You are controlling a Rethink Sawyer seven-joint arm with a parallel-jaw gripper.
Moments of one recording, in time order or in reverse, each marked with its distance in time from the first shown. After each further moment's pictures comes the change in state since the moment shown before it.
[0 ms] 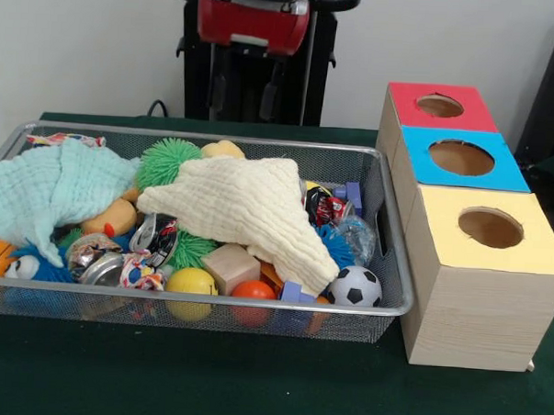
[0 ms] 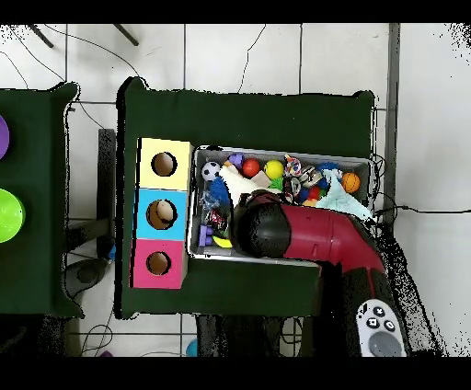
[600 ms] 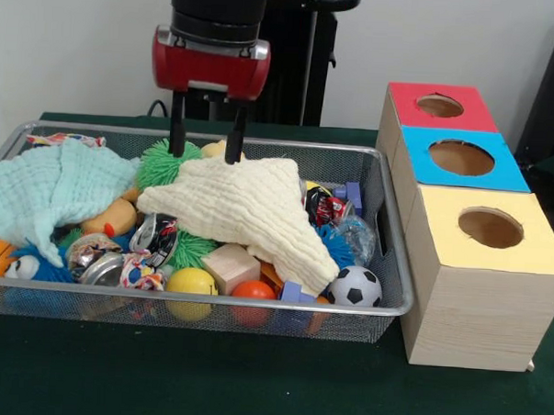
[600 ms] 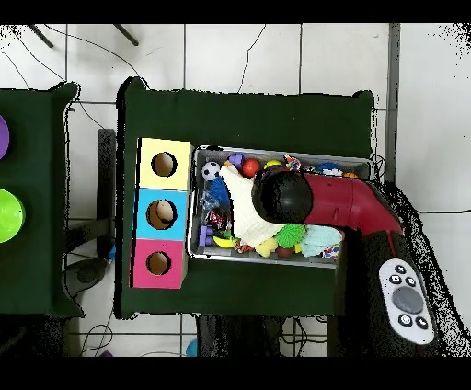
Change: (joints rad) arm -0.086 0.116 0.092 -0.174 -0.060 0.072 0.000
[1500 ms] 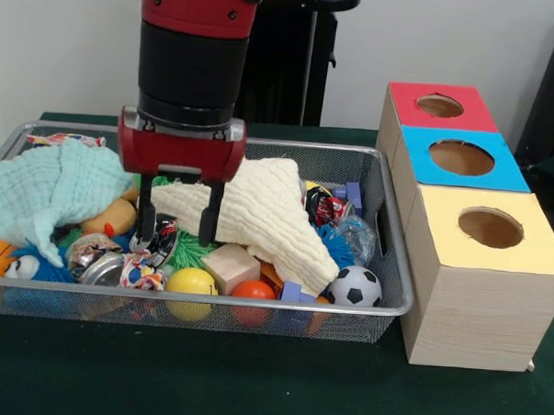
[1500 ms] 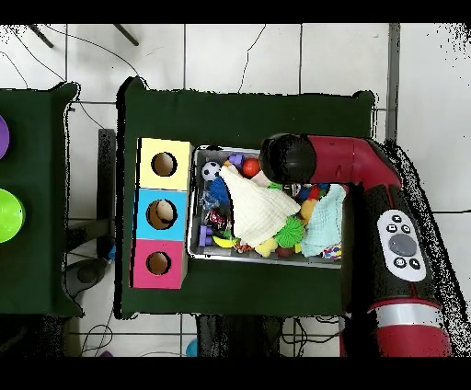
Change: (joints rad) arm -0.030 0.181 0.100 -0.273 -0.150 0.064 -0.004
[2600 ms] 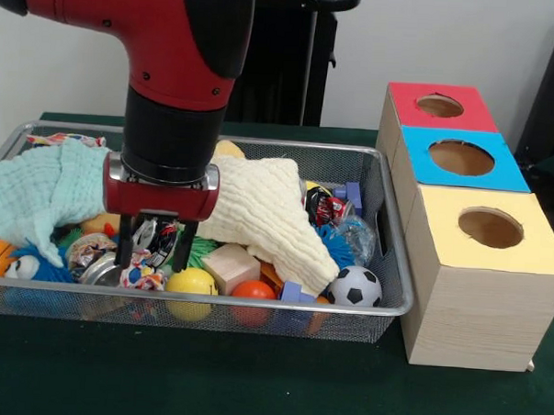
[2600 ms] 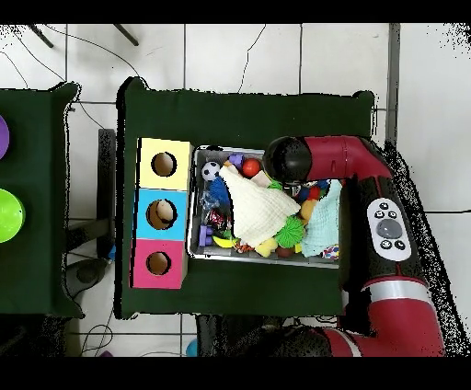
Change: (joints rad) arm 0.000 0.099 0.002 -0.077 -0.131 0.078 -0.001
